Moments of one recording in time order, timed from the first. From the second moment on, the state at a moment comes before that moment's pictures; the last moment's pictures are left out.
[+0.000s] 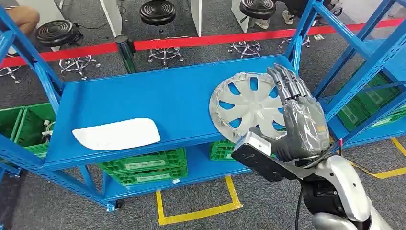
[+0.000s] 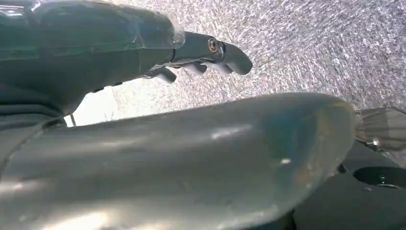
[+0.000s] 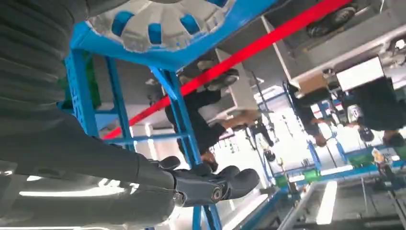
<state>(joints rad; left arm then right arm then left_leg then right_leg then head) -0.12 0.03 -1.00 -0.21 0.78 0.22 0.25 -0.50 -0.47 0.64 -2.09 0.85 0.08 0.69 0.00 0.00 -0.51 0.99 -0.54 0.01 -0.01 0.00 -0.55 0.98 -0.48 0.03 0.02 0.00</state>
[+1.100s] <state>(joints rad) -0.12 0.00 -1.03 -0.21 0.74 0.20 0.23 -0.62 -0.65 0.73 -1.75 0.56 0.23 0.64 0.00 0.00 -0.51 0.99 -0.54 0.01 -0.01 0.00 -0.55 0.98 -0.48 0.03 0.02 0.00</state>
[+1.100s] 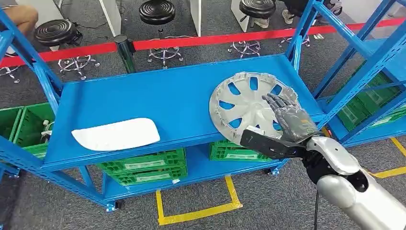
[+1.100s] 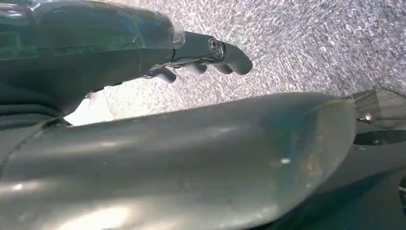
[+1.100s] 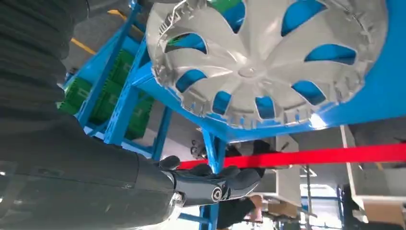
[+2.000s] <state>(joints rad) -0.13 -0.01 -1.09 -0.21 0.68 0.15 0.29 -0.65 -0.64 0.85 -1.55 0.56 0.32 0.56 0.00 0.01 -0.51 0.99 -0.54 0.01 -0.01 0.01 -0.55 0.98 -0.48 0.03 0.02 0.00</state>
